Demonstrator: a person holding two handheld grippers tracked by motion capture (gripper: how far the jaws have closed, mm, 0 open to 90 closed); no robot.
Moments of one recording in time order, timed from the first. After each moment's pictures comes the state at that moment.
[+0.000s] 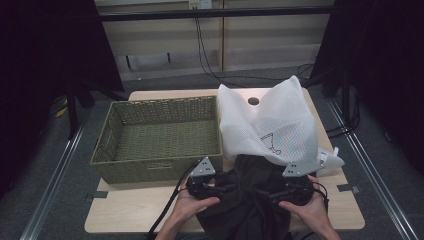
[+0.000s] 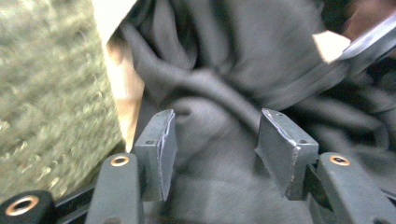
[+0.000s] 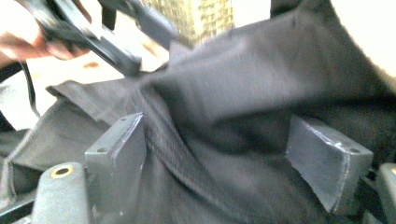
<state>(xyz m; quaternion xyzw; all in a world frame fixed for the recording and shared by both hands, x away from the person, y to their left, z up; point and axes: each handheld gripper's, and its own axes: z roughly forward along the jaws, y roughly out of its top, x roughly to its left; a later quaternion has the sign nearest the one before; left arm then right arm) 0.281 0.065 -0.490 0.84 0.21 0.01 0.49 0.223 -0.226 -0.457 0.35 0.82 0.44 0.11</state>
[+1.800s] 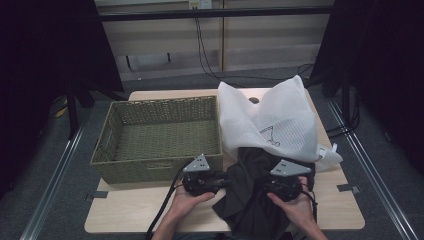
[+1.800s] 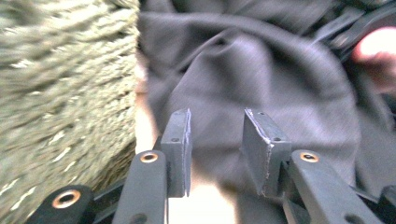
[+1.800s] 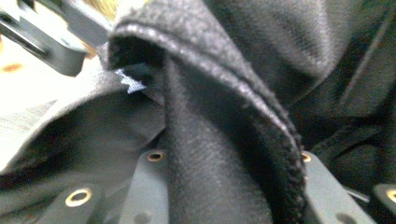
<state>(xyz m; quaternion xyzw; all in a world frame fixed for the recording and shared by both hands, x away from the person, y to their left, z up) 0.291 0.083 -0.488 0.82 0.22 -0.02 0.53 0.233 -0.204 -0.475 0.39 0.80 0.41 0.20</state>
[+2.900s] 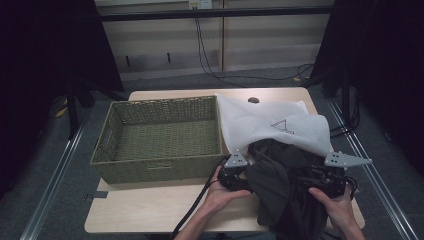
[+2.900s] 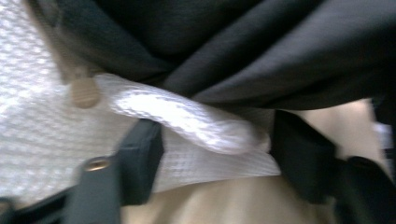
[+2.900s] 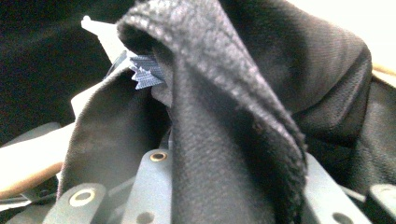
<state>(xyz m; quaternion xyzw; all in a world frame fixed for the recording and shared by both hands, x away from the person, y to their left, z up) 0.297 -0.017 -0.491 0.83 0.22 0.01 0.51 0.215 -0.289 -0.424 0.37 0.73 0.57 0.09</state>
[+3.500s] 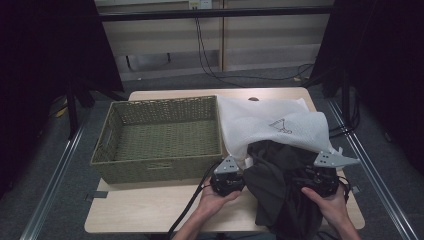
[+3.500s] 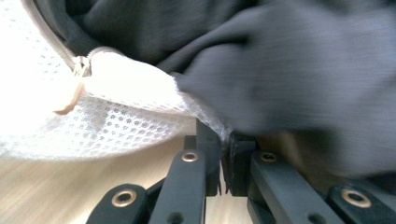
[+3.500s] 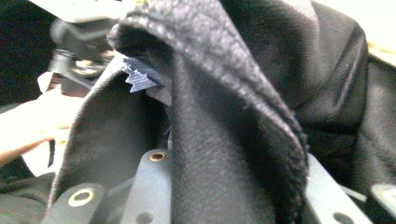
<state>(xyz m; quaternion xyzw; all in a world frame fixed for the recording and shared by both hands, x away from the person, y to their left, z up) 0.281 0.009 -0.490 0.82 0.18 -0.02 0.54 0.224 -0.280 -0.439 0.38 0.75 0.52 0.11</state>
